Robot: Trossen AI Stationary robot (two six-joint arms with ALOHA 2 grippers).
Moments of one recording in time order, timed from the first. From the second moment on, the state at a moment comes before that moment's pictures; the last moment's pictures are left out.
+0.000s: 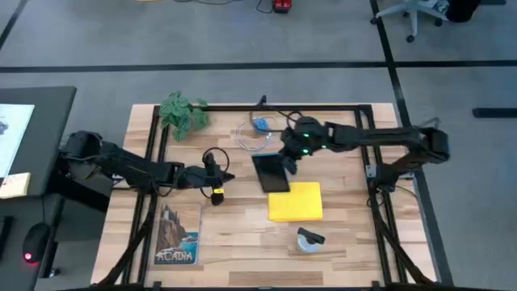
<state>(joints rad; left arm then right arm) -0.14 1.28 0.39 0.43 -0.32 -0.15 -0.22 1.35 0.92 -0.12 -0.26 0.34</state>
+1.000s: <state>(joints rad) 0.01 2.00 0.92 0.94 0.18 -0.15 -0.05 0.96 0.54 0.07 -0.02 0.39</state>
